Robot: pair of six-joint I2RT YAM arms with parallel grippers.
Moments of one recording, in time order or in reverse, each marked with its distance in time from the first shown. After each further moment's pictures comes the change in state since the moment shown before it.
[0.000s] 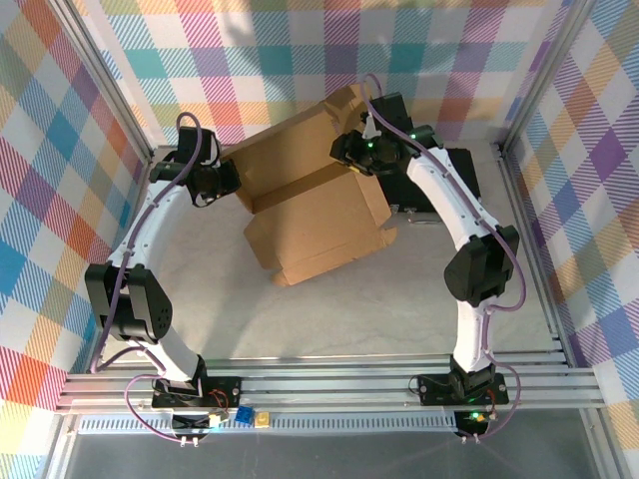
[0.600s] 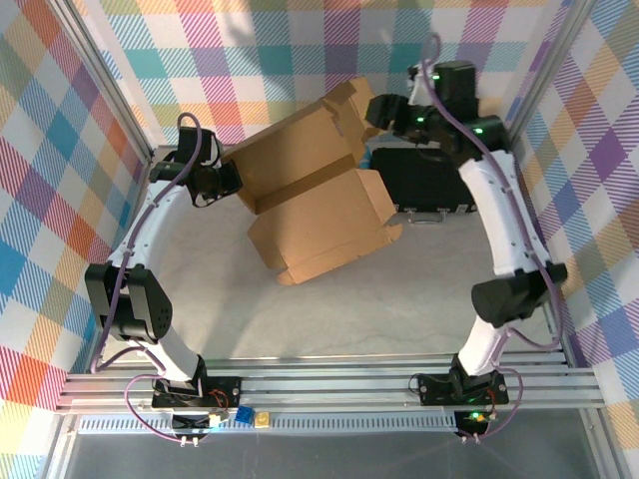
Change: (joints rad) left arm 0.000 0.000 0.001 -0.018 0.033 0.002; right arm -0.166 -0.268 0.013 0.047 -0.037 -0.205
